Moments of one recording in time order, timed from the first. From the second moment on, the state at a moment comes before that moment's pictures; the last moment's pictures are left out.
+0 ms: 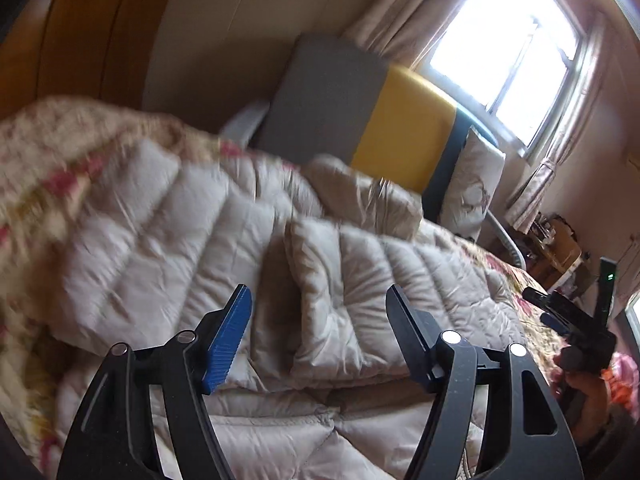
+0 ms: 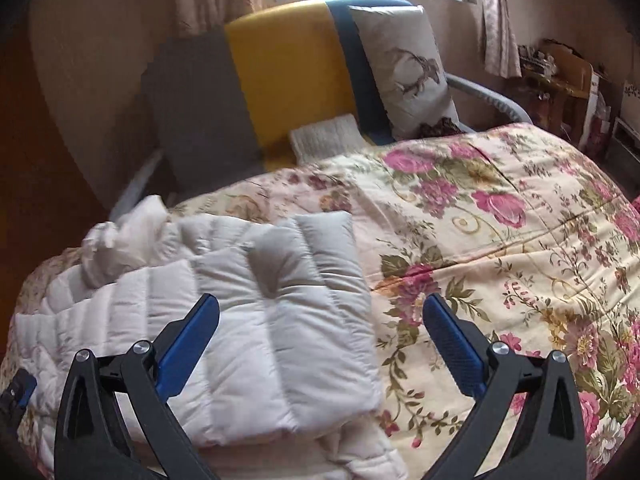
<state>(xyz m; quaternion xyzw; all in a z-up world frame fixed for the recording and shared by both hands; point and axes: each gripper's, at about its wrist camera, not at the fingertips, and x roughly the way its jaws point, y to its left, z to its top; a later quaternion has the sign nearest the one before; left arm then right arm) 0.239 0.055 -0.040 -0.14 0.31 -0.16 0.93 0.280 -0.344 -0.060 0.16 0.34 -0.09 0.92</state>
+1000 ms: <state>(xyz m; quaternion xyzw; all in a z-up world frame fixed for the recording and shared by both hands) 0.224 0.024 -0.048 0.00 0.34 -0.17 0.93 0.296 -0.283 -0.085 0.13 0.43 0.04 0.89</state>
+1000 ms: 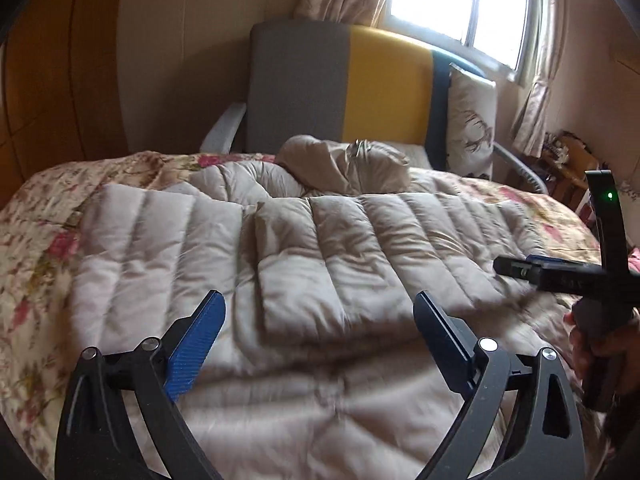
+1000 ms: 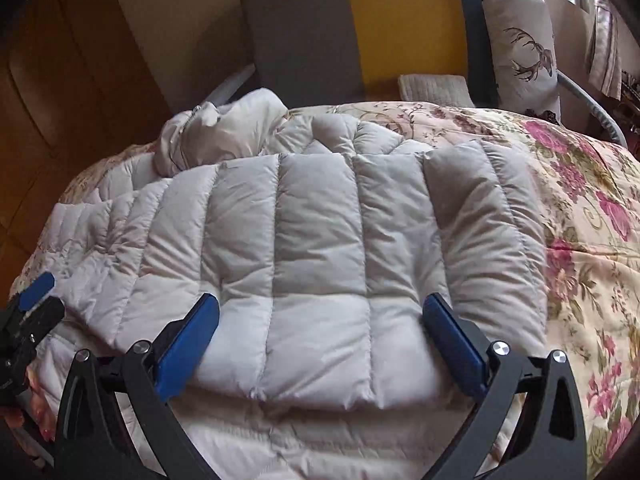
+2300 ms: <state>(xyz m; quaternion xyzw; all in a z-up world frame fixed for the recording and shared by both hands) 0.013 0.187 -0.153 -0.27 0.46 -0.25 0.81 -0.005 -0.369 -0.148 0.38 0.39 0.21 0.81</state>
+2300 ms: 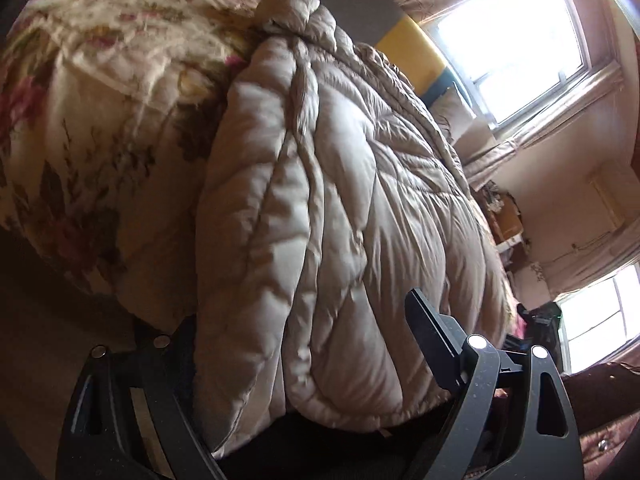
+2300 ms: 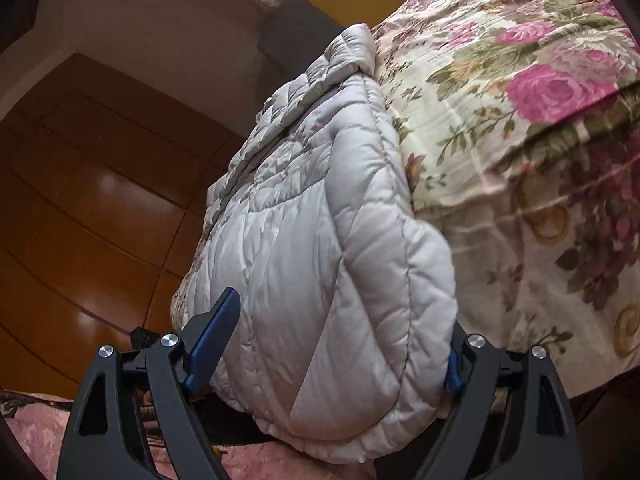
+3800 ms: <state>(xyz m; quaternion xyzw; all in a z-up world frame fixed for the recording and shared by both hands) -0.093 0.202 0.052 -0.42 0.21 -0.47 0.74 -0.101 -0.407 -0.004 0.50 0.08 0.51 0.69</state>
